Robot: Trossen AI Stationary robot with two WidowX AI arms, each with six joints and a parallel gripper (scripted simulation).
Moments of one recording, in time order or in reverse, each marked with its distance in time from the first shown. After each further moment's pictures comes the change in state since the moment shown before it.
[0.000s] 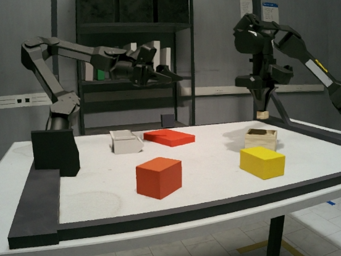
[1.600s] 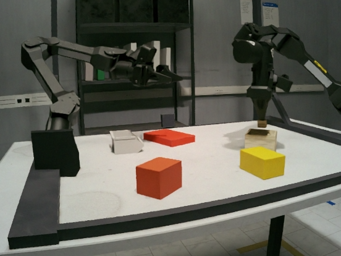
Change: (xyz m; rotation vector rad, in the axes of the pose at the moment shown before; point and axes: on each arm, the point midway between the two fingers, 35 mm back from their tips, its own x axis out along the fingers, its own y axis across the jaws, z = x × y) left arm 0.025 -0.002 0.000 -0.446 -0.002 -0.006; right arm 0.000 0.000 0.000 0.000 0.000 0.000
